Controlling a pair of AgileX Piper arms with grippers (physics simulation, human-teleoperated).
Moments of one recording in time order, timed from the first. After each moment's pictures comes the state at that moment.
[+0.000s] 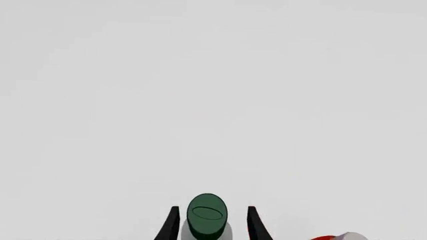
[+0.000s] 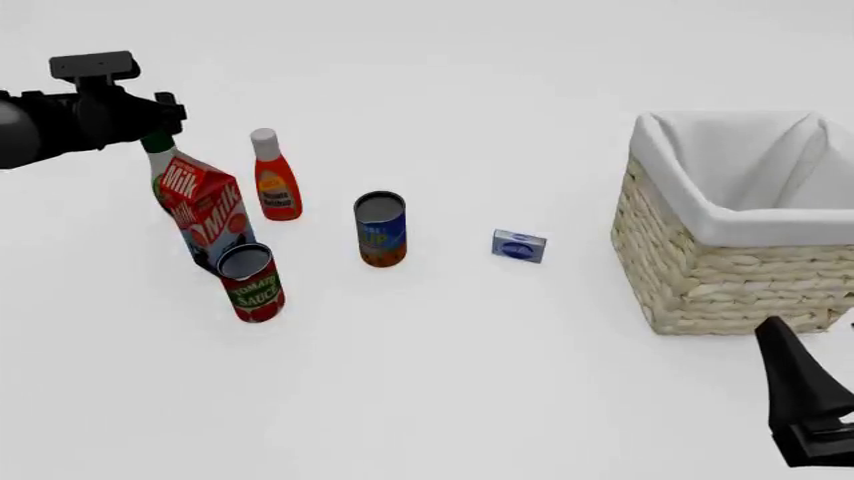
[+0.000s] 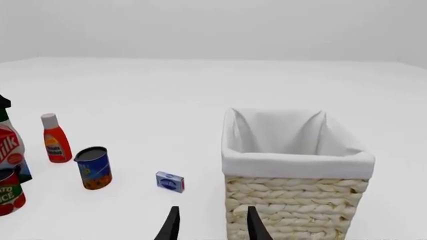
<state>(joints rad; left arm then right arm) 0.18 2.07 -1.60 0.04 -0.03 0.08 0.00 -0.01 -0.02 0.00</state>
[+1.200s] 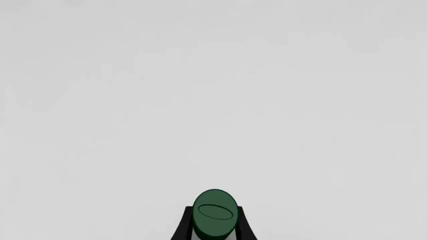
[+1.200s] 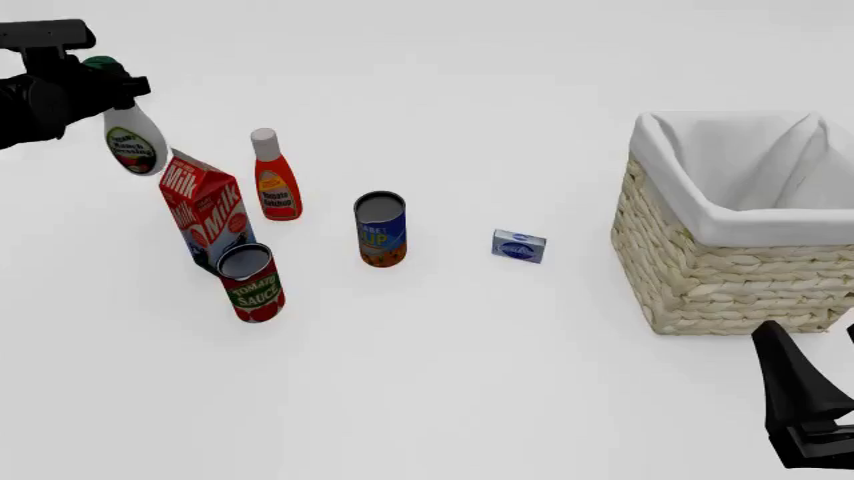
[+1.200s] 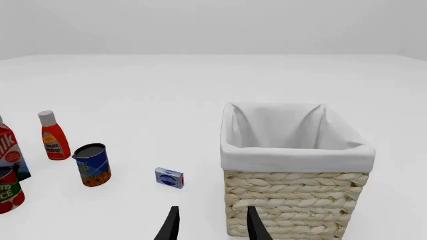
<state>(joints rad) 0.22 1.94 -1.51 -0.07 0.01 0.08 0.00 0.00 -0.02 0.01</state>
